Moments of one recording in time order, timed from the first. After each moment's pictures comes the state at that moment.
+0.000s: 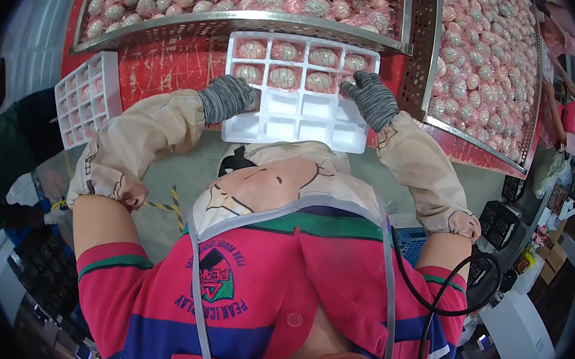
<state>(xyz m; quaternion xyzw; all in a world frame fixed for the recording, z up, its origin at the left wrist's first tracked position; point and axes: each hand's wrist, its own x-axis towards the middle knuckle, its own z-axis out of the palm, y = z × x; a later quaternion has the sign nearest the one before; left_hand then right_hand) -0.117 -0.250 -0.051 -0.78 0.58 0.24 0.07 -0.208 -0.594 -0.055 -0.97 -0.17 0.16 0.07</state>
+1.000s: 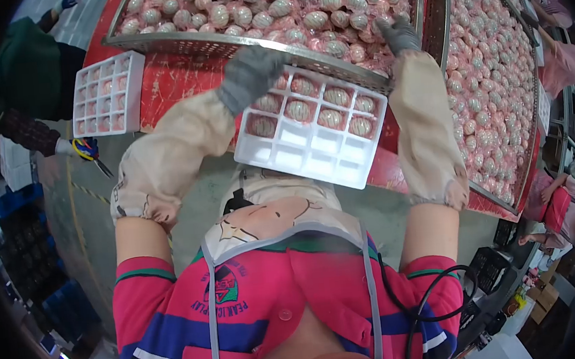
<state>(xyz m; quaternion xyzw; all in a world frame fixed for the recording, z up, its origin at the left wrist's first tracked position) -0.072 -0.271 0.006 -0.91 0.34 -0.12 -0.18 0.025 -0.623 -0.020 -0.95 0.10 -0.08 0.29</state>
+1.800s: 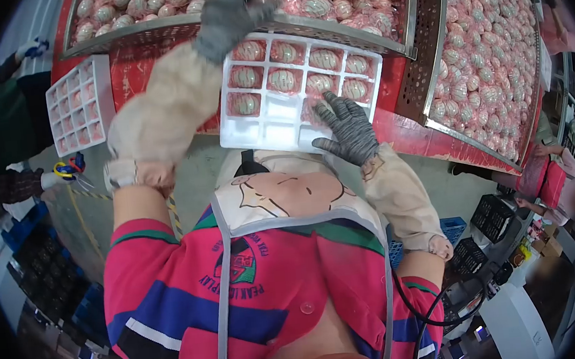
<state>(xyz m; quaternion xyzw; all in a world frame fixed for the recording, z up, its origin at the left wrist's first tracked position) -0.023 -0.308 0.014 -0.85 0.23 -0.03 -0.47 -0.248 -0.537 -0.036 -0.95 -0.22 0.05 0.20</state>
